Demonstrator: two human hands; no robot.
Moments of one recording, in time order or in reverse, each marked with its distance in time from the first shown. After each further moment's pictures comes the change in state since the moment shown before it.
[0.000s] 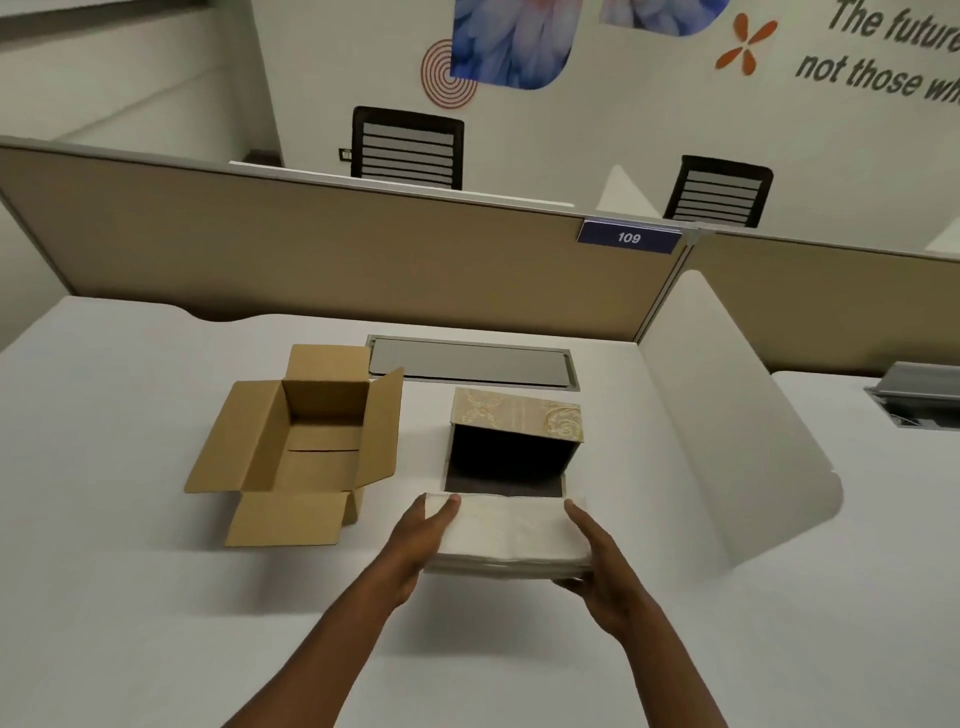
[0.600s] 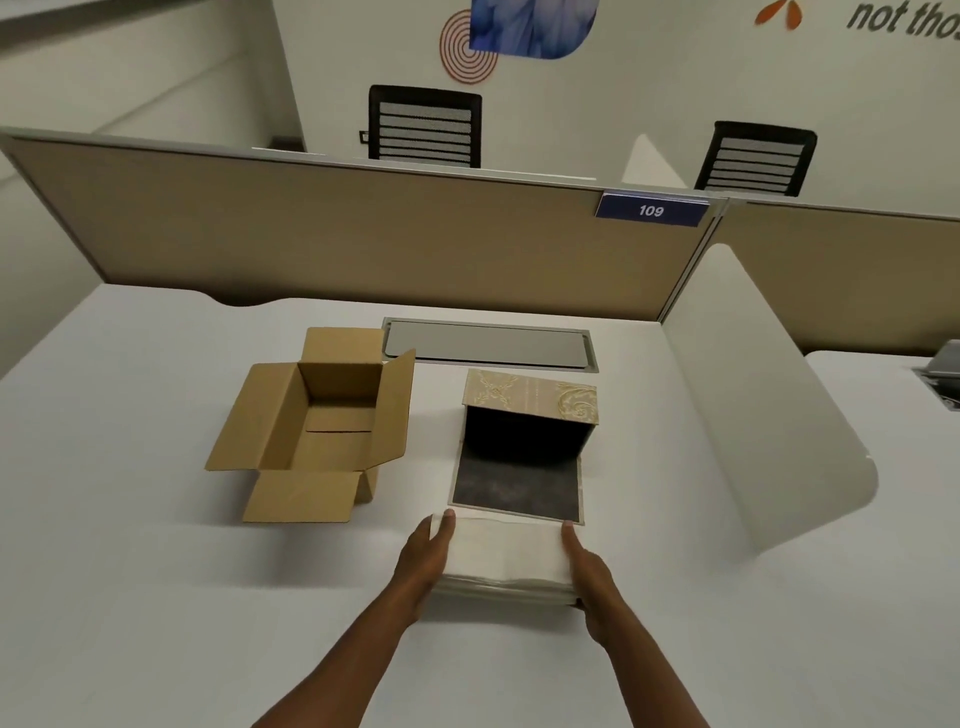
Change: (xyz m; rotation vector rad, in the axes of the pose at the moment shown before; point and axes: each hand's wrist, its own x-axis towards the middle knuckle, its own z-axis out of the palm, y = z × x) left_hand 0.002 -0.057 0.012 0.116 0.163 -0.134; right_hand 0.041 0.060 -0.004 -0.298 0.152 0.154
